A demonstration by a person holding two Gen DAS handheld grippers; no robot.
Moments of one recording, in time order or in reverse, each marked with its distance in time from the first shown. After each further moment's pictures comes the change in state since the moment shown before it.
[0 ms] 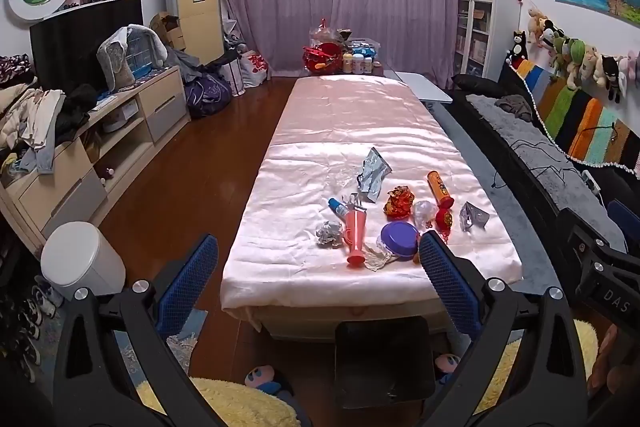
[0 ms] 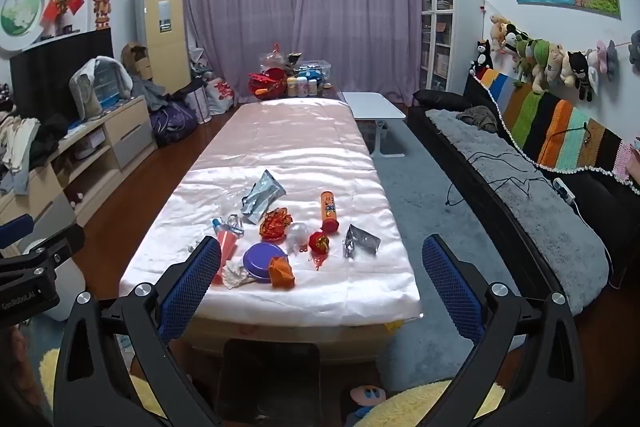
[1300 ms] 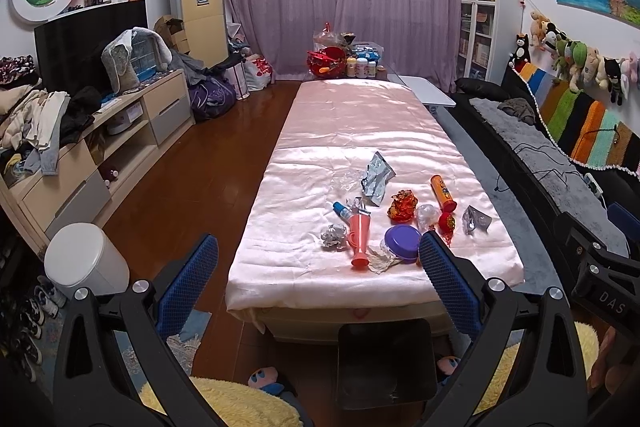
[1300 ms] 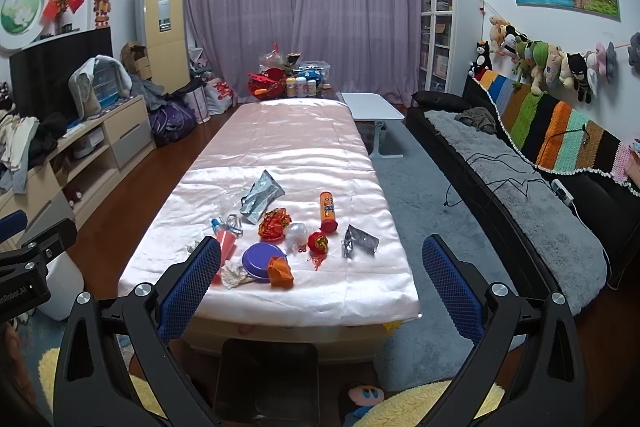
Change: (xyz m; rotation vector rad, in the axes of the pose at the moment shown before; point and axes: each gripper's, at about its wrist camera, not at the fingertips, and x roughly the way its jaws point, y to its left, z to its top) left arm -0.008 0.004 0.004 0.001 -0.017 0.013; right arm -0.001 0.003 0.002 -0.010 -0.009 -0.006
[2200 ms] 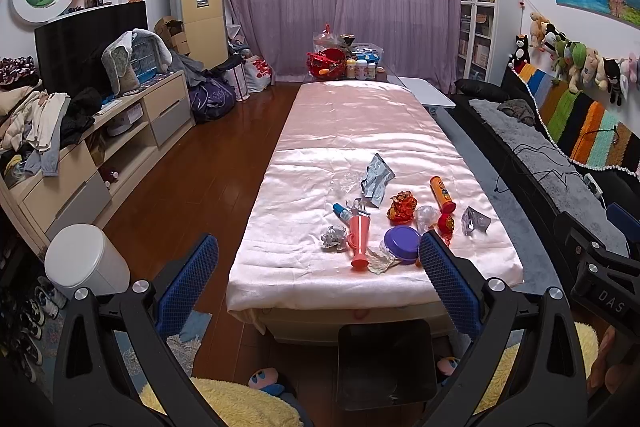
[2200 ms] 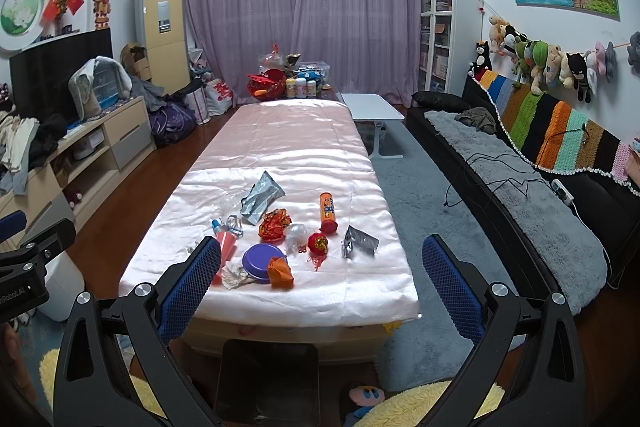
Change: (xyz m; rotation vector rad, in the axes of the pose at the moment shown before) left arm -0.002 0.002 0.001 -0.001 -0.004 0.001; right arm 0.000 0.000 0.000 0.002 -0.002 0.001
